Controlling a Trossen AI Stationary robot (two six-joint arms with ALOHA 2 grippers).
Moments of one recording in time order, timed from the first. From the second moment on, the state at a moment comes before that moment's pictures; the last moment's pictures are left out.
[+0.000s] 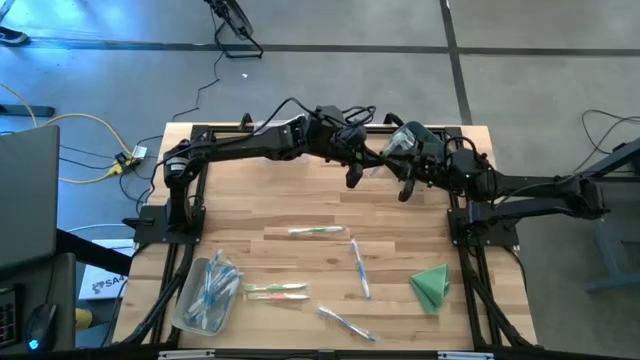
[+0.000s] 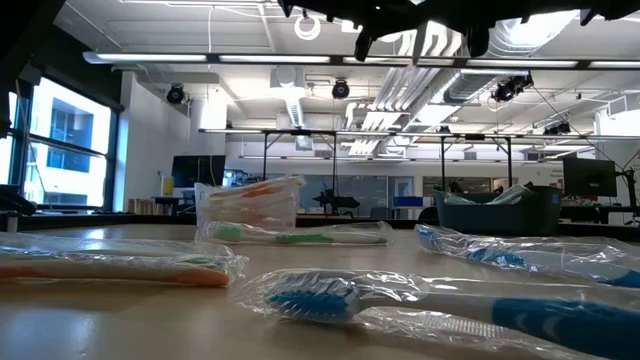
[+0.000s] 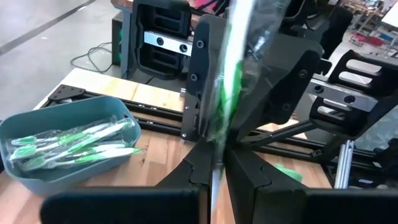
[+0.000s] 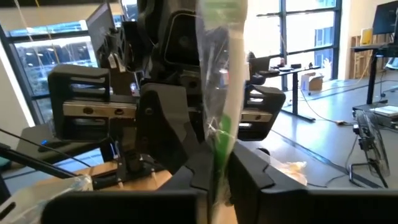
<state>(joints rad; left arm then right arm) 0.23 1.89 1.82 -0.17 0.29 -0.19 -0.16 0.82 0.59 0.33 0.18 0.13</state>
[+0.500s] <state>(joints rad) 0.23 1.89 1.82 -0.18 0.28 -0.19 -0.16 0.82 0.59 0.35 0.18 0.13</state>
